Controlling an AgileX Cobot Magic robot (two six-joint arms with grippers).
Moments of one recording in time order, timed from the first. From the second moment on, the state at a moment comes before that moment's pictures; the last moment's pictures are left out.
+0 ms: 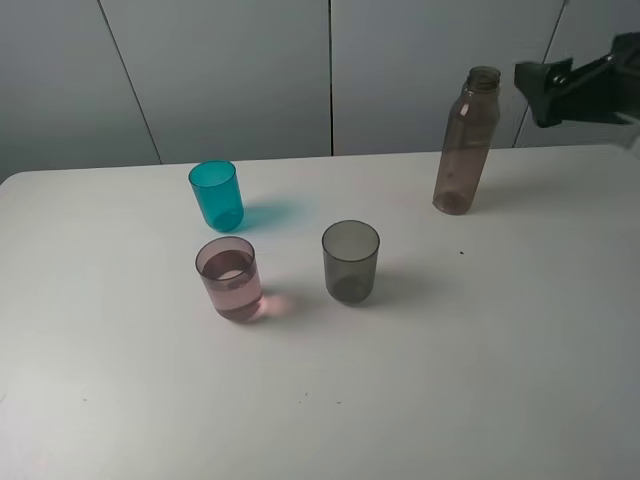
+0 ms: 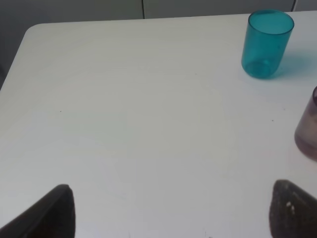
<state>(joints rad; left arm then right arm) -0.02 0.00 -0.51 0.02 1.08 -0.02 0.06 1.24 -0.52 -0.27 -0.49 0.08</state>
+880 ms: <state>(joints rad) -0.02 0.00 -0.51 0.02 1.08 -0.02 0.06 0.42 -0.76 0.03 0.89 -0.10</state>
